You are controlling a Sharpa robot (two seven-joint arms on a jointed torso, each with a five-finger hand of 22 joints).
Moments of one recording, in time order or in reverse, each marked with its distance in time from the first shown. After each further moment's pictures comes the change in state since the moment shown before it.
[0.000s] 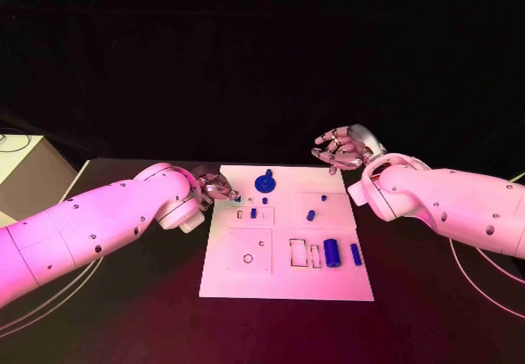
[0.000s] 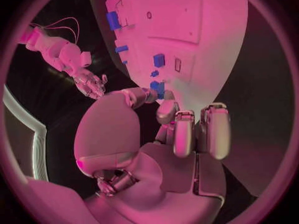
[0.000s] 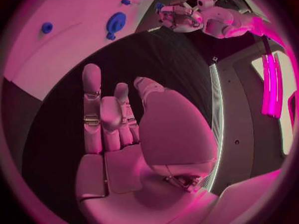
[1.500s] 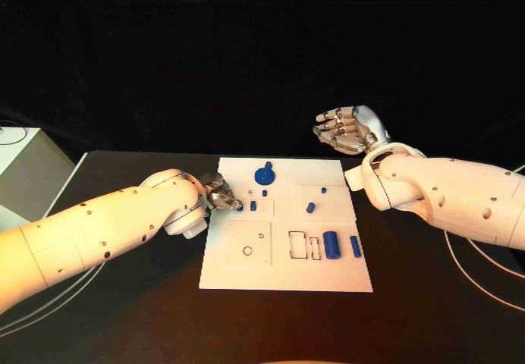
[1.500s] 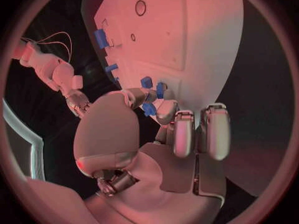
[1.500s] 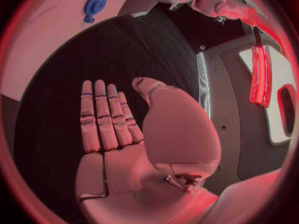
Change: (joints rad) left arm -0.023 0.020 -0.046 0.005 -0.072 0.024 -0.039; left_hand -0.011 -0.011 0.000 0.000 0.005 0.010 -0.003 -0.007 0.001 0.003 -0.003 0.004 -0.001 0.000 0.000 0.000 0.000 0.000 0.003 -0.004 0.004 0.000; right arm 0.000 0.018 -0.003 -0.029 0.166 -0.055 0.248; right_hand -0.046 -0.035 0.146 -0.067 0.000 0.016 0.060 -0.095 -0.020 0.049 0.079 -0.621 -0.704 -0.291 0.132 -0.933 -0.626 0.000 -0.242 0.145 -0.467 -0.610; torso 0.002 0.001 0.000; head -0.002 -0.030
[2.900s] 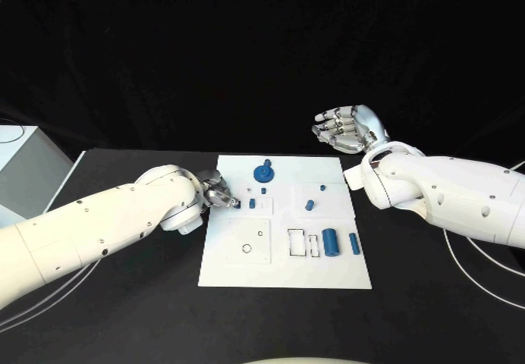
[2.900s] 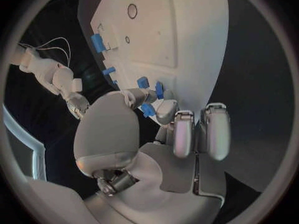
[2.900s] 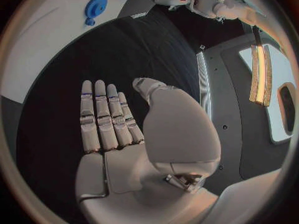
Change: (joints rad) left arm 0.002 -0.002 0.008 -0.016 -0.043 0.049 0.009; left_hand 0.002 0.002 0.004 -0.004 -0.003 0.000 0.000 0.001 -0.001 0.000 0.000 -0.004 -0.010 0.004 -0.004 0.000 0.000 0.000 0.000 0.000 0.000 0.000; right arm -0.007 -0.002 0.000 -0.003 0.006 0.015 0.002; right_hand -0.008 0.000 0.000 0.000 0.000 0.000 0.000 -0.005 -0.001 0.003 0.004 -0.008 -0.005 0.000 0.000 -0.008 -0.009 0.000 0.000 0.000 0.000 -0.008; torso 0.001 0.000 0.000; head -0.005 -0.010
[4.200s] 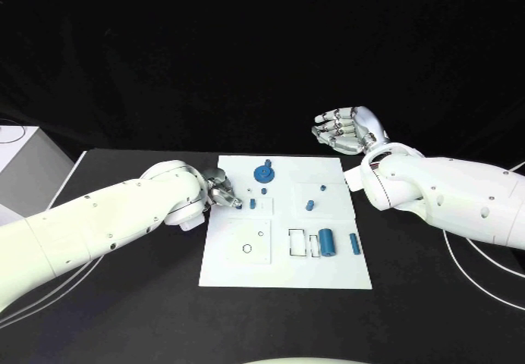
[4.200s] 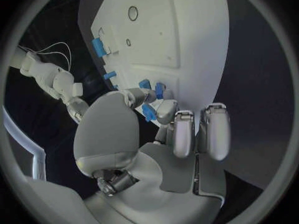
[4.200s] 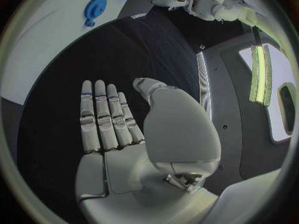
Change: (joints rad) left arm 0.009 0.035 0.005 -0.041 -0.022 0.074 0.009; left_hand 0.000 0.000 -0.003 -0.003 -0.001 0.023 -0.009 -0.001 0.000 0.000 0.000 -0.004 0.003 0.000 0.000 0.000 0.000 0.000 0.000 0.000 0.000 0.000; right arm -0.004 0.002 0.000 -0.001 0.001 0.002 0.000; right_hand -0.008 0.000 -0.003 -0.003 0.000 0.000 0.000 -0.004 0.000 0.000 0.000 0.000 -0.001 0.000 0.000 0.000 -0.006 0.000 0.000 0.000 0.000 -0.005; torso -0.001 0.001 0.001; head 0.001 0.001
